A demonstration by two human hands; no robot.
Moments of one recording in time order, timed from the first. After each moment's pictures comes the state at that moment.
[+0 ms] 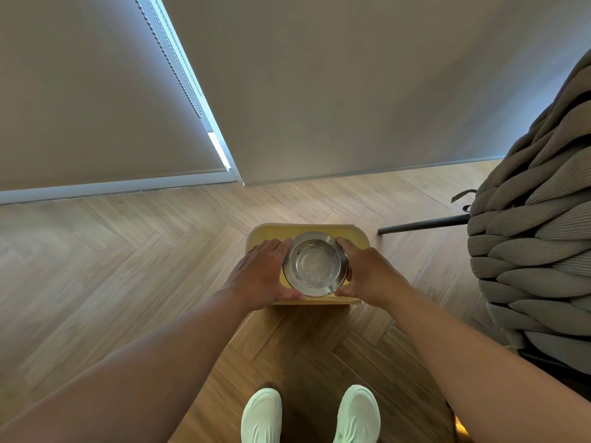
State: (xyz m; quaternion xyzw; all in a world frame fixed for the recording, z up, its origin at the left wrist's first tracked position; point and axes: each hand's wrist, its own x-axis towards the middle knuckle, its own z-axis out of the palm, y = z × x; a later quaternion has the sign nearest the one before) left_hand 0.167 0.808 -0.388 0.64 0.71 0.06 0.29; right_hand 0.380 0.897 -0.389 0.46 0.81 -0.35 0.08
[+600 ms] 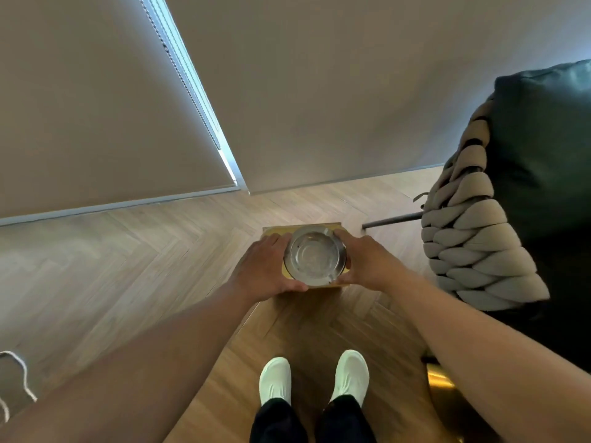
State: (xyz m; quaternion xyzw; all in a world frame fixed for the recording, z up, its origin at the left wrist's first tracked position) left_hand 0.172 0.778 -0.239 0.63 0.71 0.08 0.30; right_hand 0.385 0.870 -0.220 0.44 0.81 -0.36 0.11
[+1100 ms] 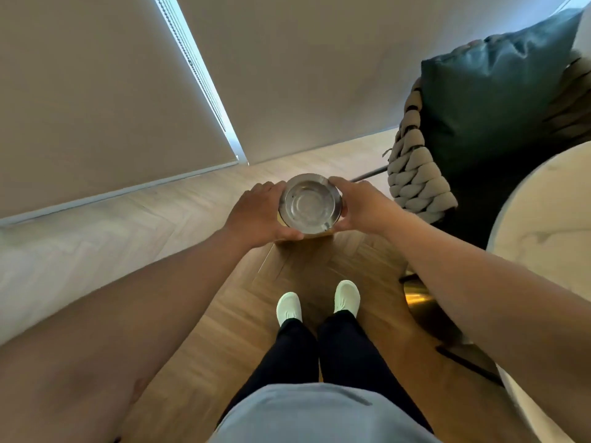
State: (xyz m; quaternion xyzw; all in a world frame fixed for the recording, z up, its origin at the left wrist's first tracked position) left_hand 0.169 0.714 -0.026 0.69 0.67 0.06 0.26; right_hand 0.392 0.785 -0.024 0.46 0.83 -0.32 0.05
